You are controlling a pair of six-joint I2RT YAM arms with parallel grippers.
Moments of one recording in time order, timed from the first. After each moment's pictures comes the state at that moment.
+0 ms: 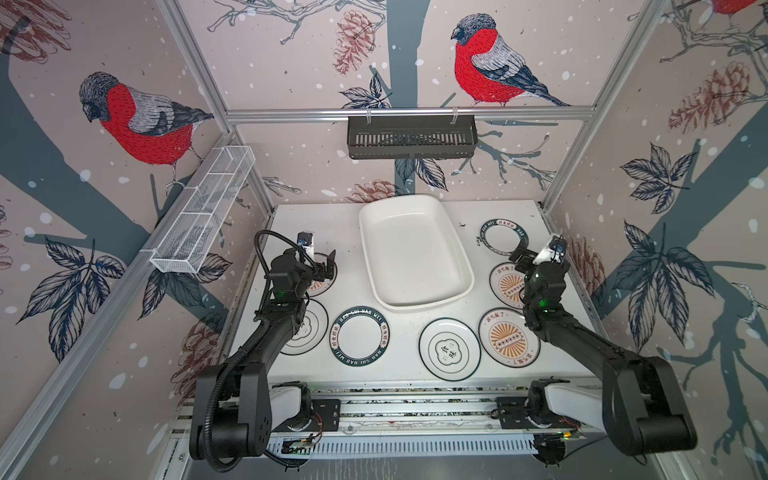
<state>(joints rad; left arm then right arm) 0.03 1.21 0.58 0.38 0.23 0.13 0.10 1.20 0.49 0.63 0.43 0.19</state>
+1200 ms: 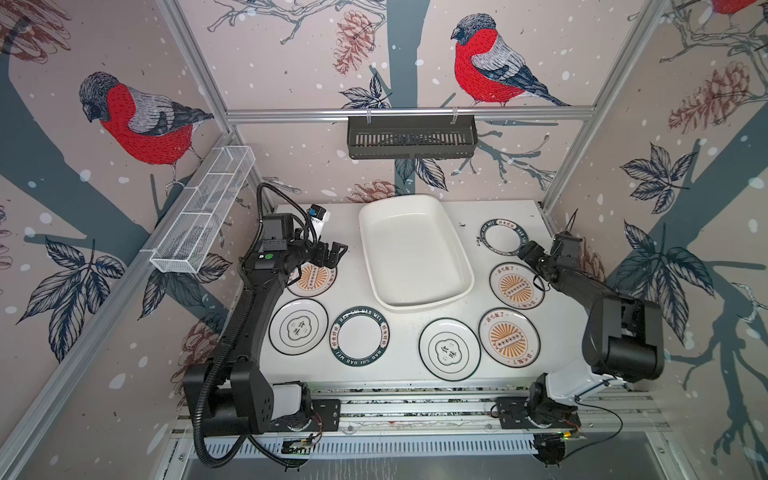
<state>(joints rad) 0.03 1.31 1.15 -0.52 0.53 0.27 -0.22 1.61 0.88 0.05 -0.18 0.53</state>
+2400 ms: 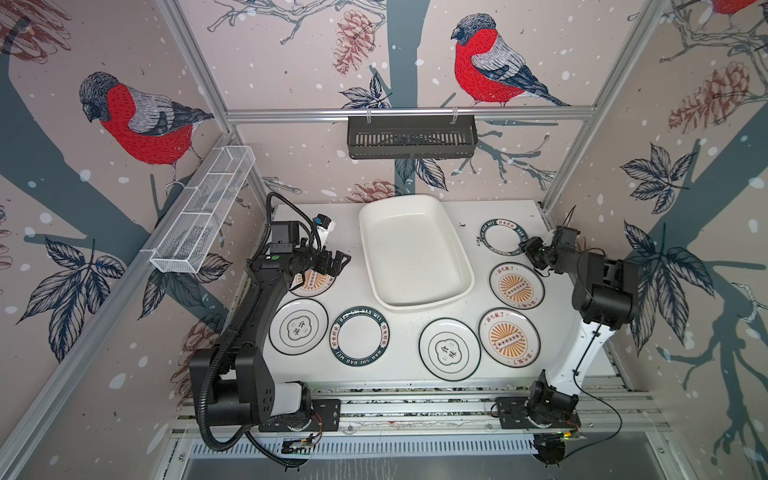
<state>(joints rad) 0.02 1.36 1.09 -0.52 0.55 0.29 -0.31 2.08 1.23 0.07 -0.42 0.63</state>
